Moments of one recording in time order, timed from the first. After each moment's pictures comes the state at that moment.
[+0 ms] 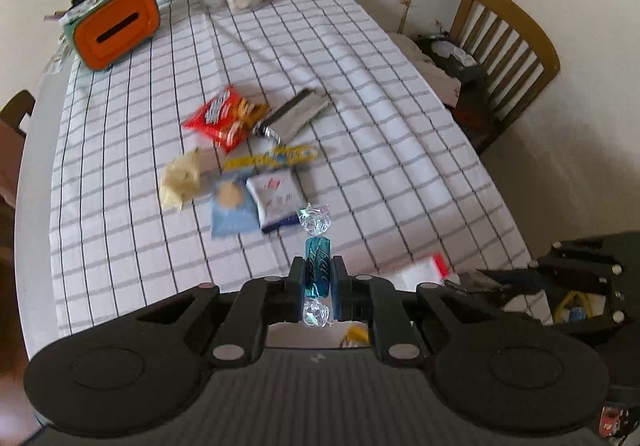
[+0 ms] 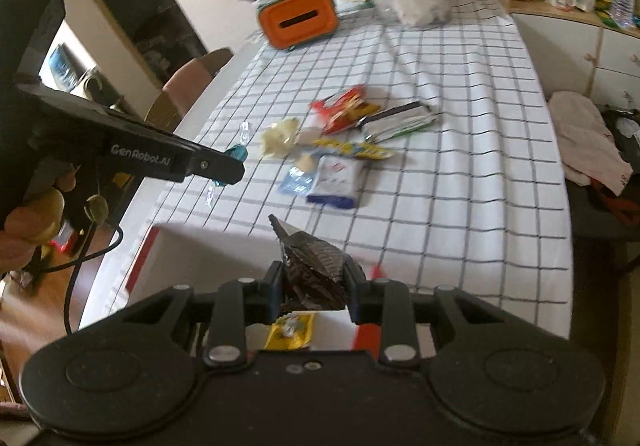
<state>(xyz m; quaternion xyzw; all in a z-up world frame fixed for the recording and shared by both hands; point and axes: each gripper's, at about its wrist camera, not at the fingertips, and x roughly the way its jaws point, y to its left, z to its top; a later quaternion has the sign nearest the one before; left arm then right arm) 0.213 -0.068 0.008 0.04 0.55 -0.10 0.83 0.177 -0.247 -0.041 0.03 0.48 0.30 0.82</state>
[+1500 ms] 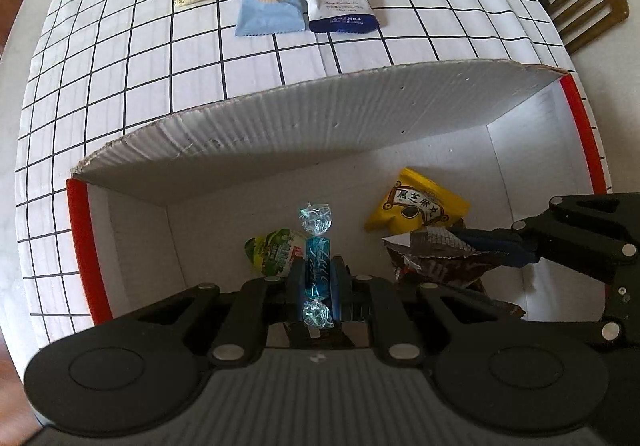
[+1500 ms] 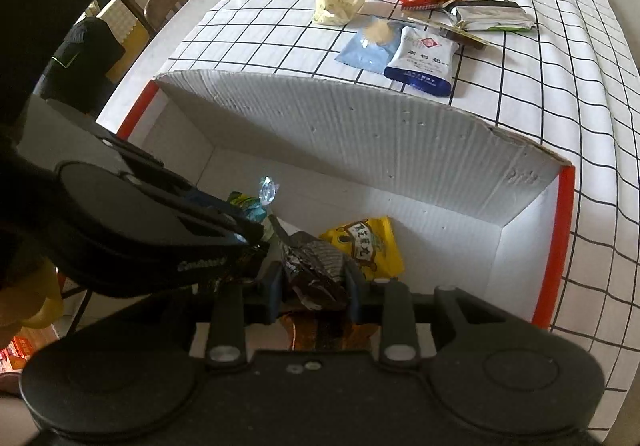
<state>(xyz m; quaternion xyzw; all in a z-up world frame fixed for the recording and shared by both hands) 0.163 -0.031 -0.120 0.00 0.67 -0.04 0.74 0.144 -0.143 -0.130 -0.07 0.57 0.31 0.76</state>
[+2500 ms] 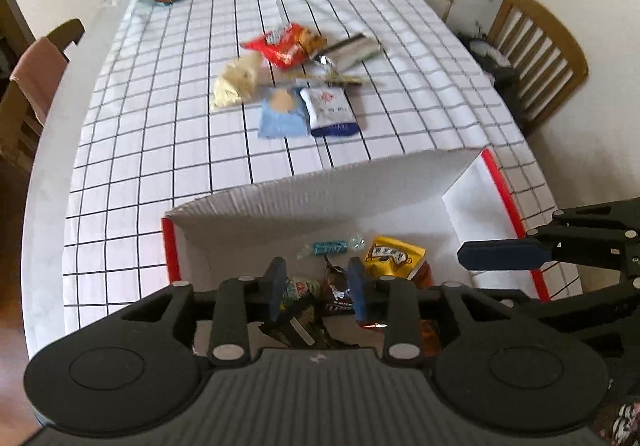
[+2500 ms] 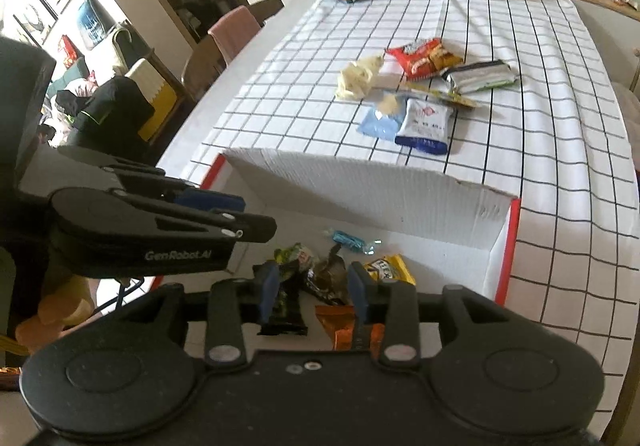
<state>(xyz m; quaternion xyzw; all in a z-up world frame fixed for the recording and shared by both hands) 0.115 -0.020 -0.031 -0.01 0.54 -0.04 0.84 0.120 -0.171 -0.058 0.00 0.50 0.34 0.79</state>
